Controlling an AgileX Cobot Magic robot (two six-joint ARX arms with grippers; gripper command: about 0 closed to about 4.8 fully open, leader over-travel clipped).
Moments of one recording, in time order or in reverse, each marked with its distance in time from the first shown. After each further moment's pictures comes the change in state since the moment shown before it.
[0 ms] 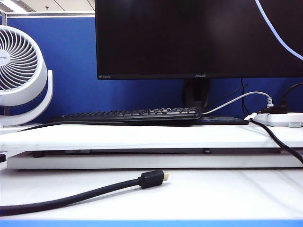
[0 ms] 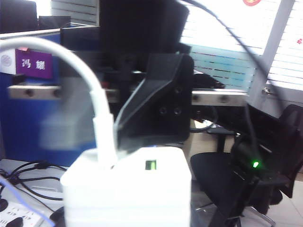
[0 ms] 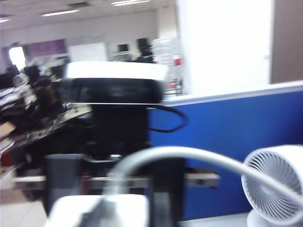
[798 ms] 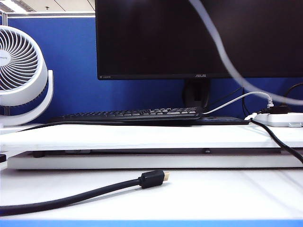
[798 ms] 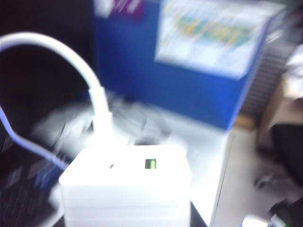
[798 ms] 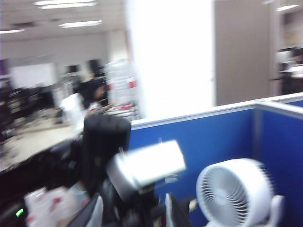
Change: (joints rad) left arm -0.001 0.023 0.015 -0.339 -0.386 0.201; right arm 0.002 -0.111 -0.013 0.006 0.268 0.029
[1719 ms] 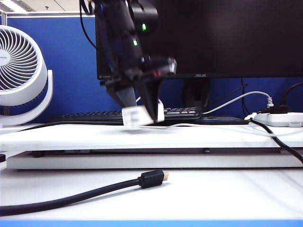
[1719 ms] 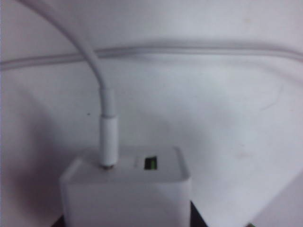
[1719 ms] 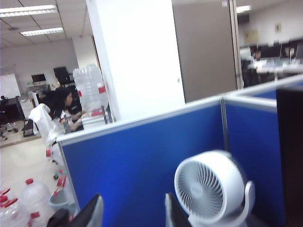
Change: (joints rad) left arm 0.000 0.663 -0.002 -0.313 -0.421 0.004; right arm 0.000 -0.002 0.000 -0.058 0.114 -0.002
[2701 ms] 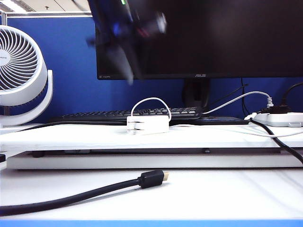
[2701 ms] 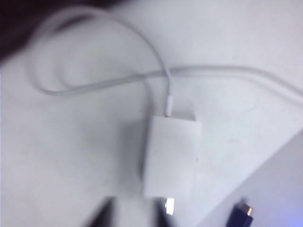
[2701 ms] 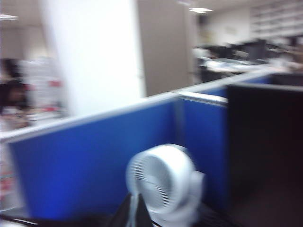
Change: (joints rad) left arm 0.000 -0.201 0.002 -0.022 -0.098 -0.002; right arm 0.000 -0.036 0.000 -0.104 0.196 -0.135
